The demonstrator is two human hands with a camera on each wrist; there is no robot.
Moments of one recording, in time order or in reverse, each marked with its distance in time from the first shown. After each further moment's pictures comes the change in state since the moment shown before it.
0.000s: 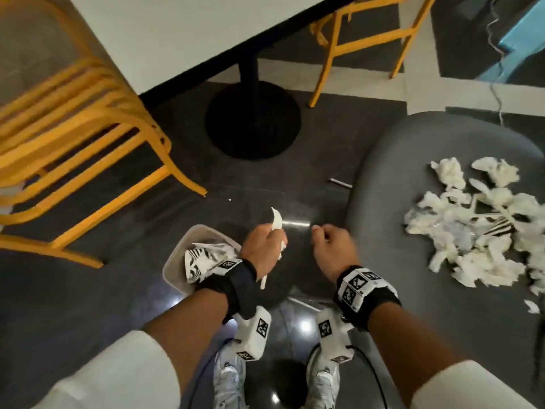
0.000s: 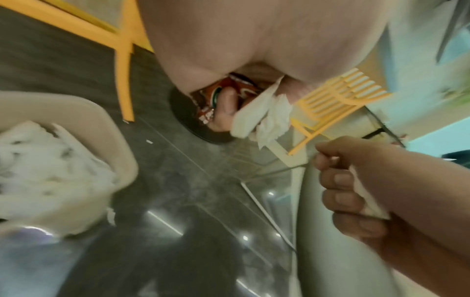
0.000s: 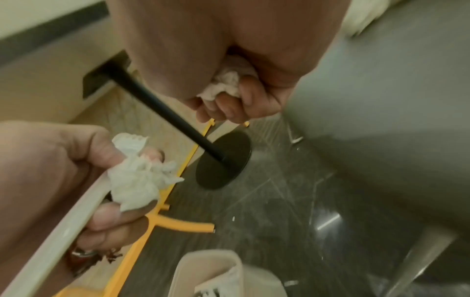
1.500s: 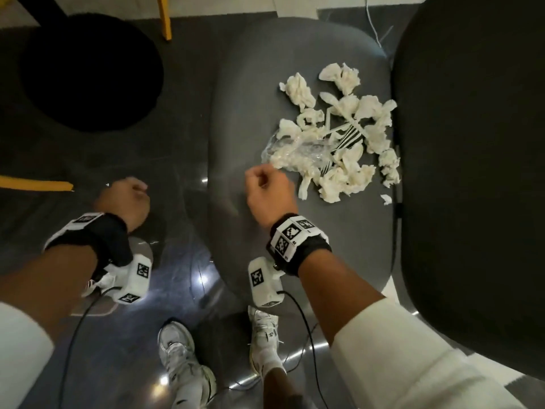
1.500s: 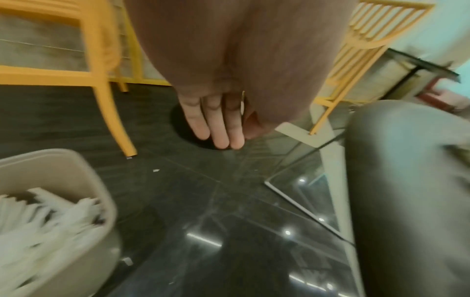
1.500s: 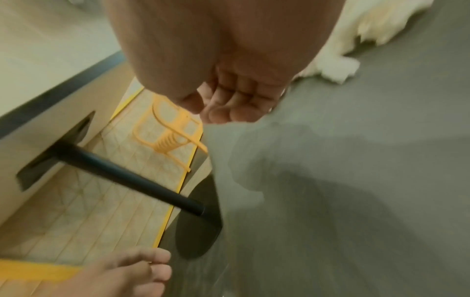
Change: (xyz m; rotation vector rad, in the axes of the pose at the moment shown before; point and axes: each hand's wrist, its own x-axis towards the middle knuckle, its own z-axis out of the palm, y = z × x) left_hand 0.099 0.003 0.041 0.720 0.058 0.040; right_hand 0.007 0.078 -0.103 0.328 0.271 0.142
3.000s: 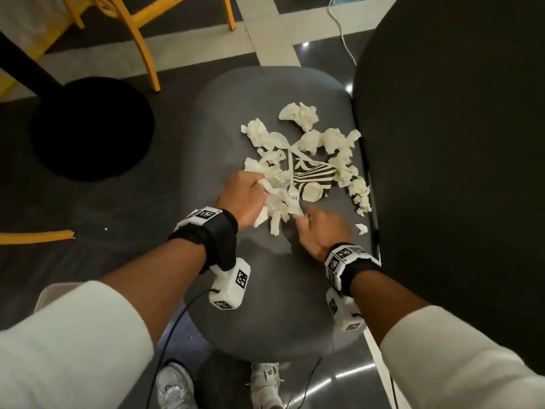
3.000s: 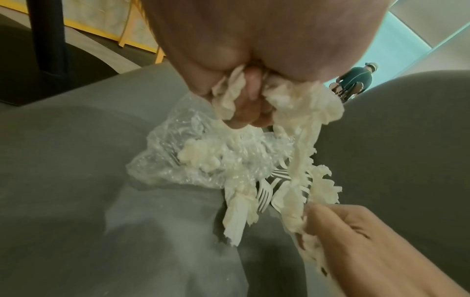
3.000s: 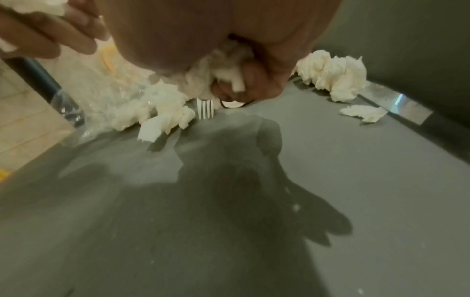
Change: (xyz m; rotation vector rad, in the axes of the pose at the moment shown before) left_hand -0.067 0.284 0.036 -0.425 -0.208 0.412; right_hand 0.055 0.087 -0.149 -0.698 -0.093 -0.045
